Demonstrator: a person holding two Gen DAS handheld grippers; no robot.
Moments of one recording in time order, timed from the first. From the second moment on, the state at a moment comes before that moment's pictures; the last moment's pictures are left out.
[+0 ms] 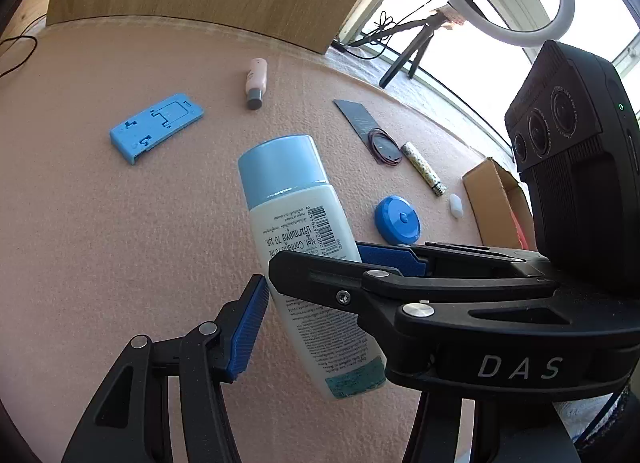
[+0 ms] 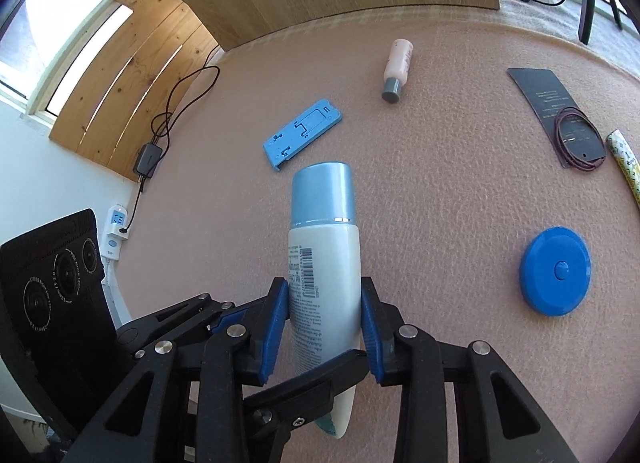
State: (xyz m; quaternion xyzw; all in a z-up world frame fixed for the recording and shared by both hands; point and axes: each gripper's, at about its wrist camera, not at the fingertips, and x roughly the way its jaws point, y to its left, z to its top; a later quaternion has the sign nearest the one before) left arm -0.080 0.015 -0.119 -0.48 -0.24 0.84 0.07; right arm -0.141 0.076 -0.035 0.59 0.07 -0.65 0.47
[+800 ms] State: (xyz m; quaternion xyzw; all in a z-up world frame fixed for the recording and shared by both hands) left arm -0.149 0.247 -0.057 -0.47 -0.15 0.84 0.23; right arm -0.203 0.305 0.025 0.55 -0.03 -0.77 0.34
